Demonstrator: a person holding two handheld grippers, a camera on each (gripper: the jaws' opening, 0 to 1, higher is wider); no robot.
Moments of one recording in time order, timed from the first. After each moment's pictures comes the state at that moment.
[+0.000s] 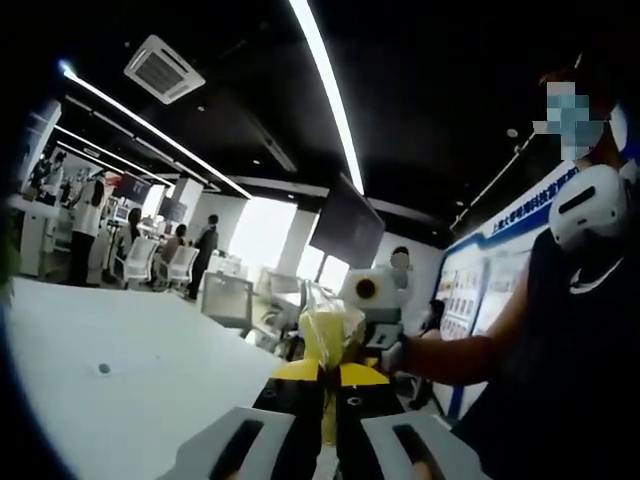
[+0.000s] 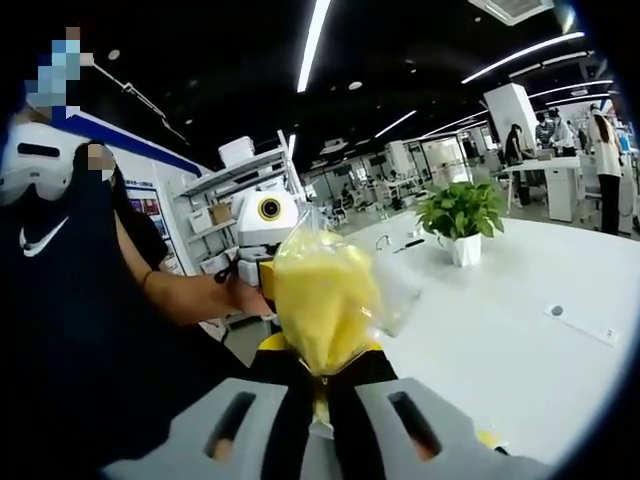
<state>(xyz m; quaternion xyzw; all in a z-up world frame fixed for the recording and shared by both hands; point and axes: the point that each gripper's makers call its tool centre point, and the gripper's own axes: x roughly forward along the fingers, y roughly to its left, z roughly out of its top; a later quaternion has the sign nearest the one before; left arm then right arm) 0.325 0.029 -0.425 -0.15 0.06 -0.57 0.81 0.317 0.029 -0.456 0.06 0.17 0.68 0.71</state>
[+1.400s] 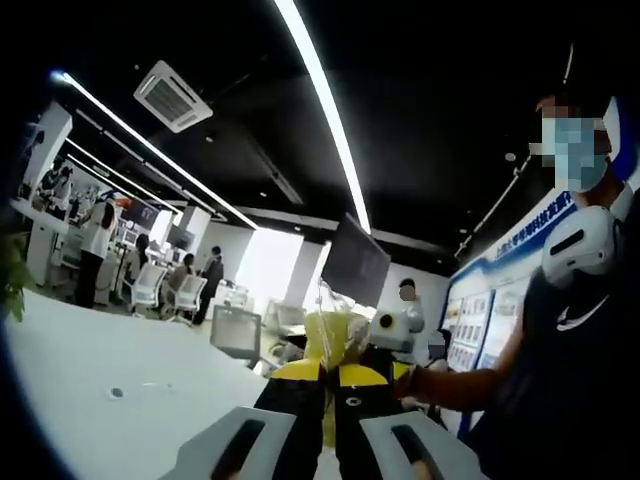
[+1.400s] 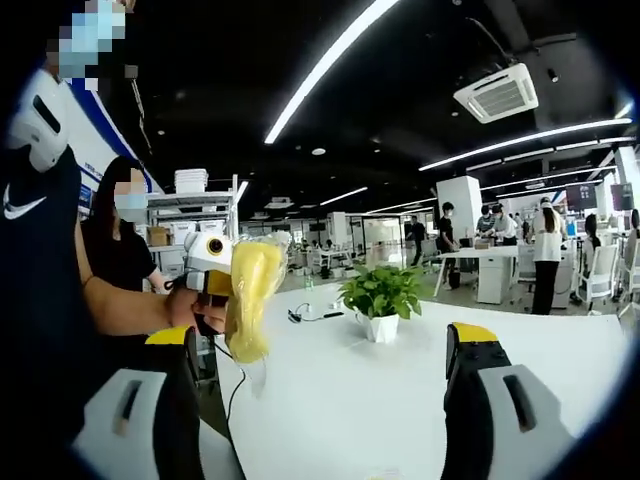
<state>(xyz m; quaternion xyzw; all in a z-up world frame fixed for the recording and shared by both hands) 0.345 0.074 -0.384 -0.20 0.01 -0.54 0.82 0.379 -0.030 -0.402 0.04 0.00 0.53 0.85</state>
